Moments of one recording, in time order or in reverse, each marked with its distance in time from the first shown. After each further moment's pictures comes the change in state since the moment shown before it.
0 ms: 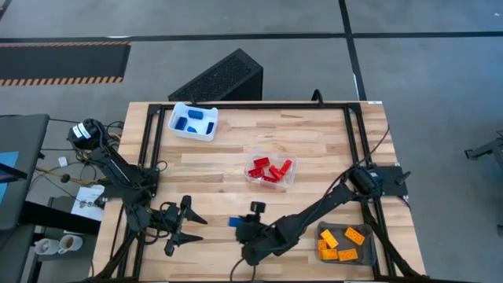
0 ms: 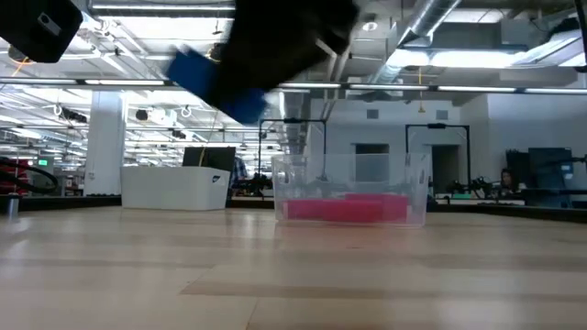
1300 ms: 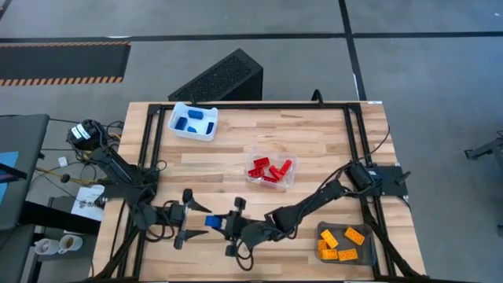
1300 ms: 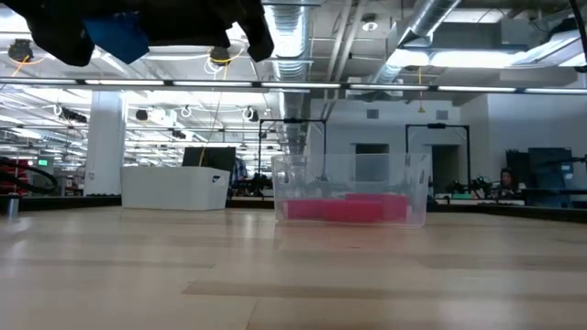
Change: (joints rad) left arm 0.069 0.005 0.001 -0.043 -0.058 0.174; right arm -0.071 0.002 -0.191 0.870 -0.062 -0.271
